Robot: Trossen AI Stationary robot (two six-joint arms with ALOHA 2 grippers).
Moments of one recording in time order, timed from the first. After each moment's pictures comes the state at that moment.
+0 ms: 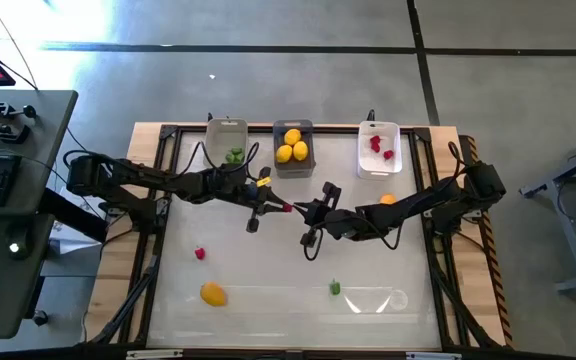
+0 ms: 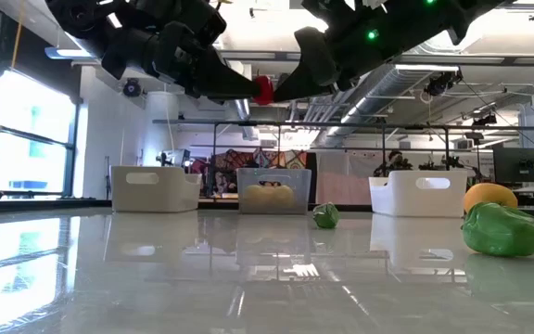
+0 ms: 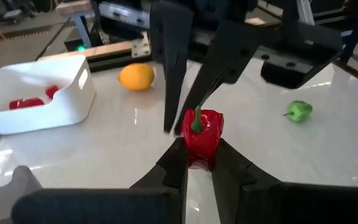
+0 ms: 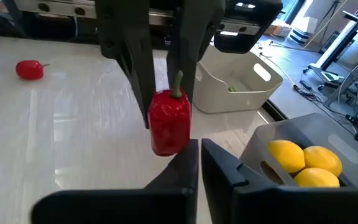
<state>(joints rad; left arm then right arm) 0.14 1.45 0.69 0.41 0.23 0.24 0.22 1.65 0.89 0.34 0.67 -0.02</state>
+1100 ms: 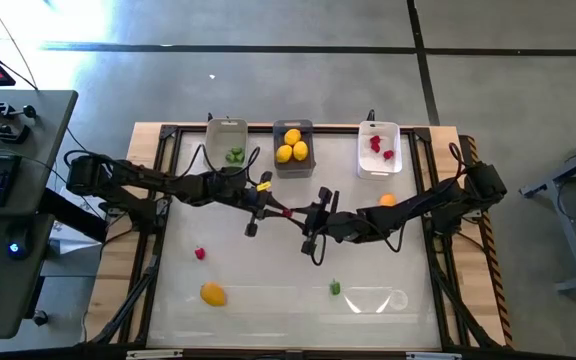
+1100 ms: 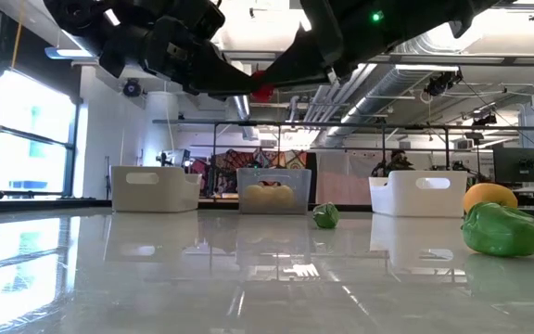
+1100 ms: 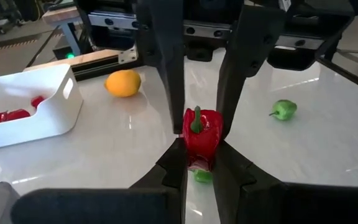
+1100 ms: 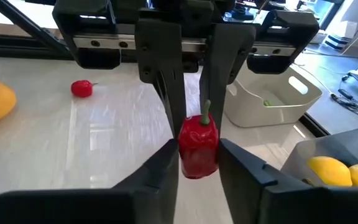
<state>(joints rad) 0.09 1.45 0.69 0.42 0.25 0.26 0.24 1.64 0.90 0.38 0.57 0.00</state>
